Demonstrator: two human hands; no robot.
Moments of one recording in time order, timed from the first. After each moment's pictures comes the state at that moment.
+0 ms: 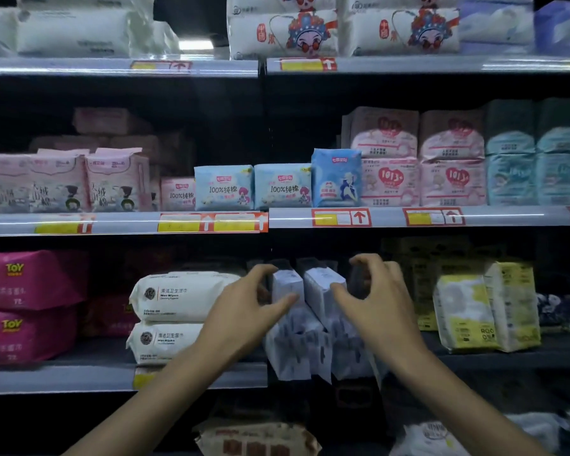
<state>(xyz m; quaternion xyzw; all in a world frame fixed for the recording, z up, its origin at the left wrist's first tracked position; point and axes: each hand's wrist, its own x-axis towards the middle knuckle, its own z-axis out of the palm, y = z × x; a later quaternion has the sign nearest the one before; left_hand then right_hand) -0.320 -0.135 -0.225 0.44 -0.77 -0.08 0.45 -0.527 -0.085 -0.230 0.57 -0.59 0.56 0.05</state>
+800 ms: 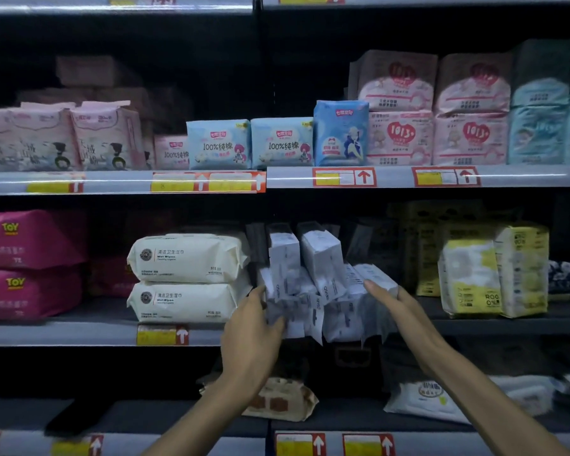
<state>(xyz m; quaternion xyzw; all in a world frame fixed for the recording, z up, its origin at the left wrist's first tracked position) -0.354 -0.144 -0.327 0.53 -0.68 -0.06 0.50 -0.602 -0.118 -0.311 0.51 -0.56 0.57 -0.30</state>
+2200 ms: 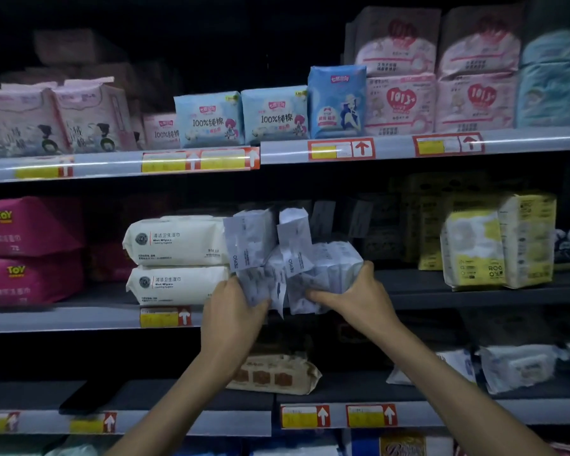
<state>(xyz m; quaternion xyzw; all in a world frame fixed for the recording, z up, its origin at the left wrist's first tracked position) -0.332 -0.155 -0.327 0.57 -0.67 0.00 0.48 -0.545 -0.135 -0.320 0.56 -0.68 0.45 -0.15</state>
